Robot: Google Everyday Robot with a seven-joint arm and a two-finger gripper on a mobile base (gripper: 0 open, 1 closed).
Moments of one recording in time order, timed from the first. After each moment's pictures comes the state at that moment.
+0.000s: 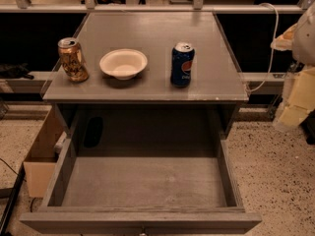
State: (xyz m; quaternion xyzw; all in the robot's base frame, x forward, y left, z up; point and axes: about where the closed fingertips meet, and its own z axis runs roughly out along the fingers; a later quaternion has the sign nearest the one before) arm 0.438 -0.216 0.979 -0.60 0.78 -0.04 0.16
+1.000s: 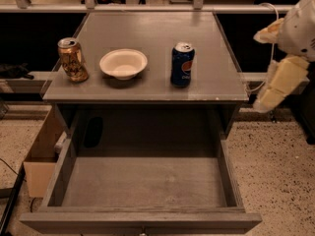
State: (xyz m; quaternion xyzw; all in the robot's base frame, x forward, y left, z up) arm 0.487 -0.203 0.970 -0.61 0.76 0.02 0.24
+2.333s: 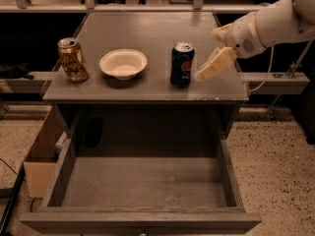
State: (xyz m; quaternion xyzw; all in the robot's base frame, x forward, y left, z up) arm 0.631 -0.131 0.925 -0.53 0.73 0.18 0.40
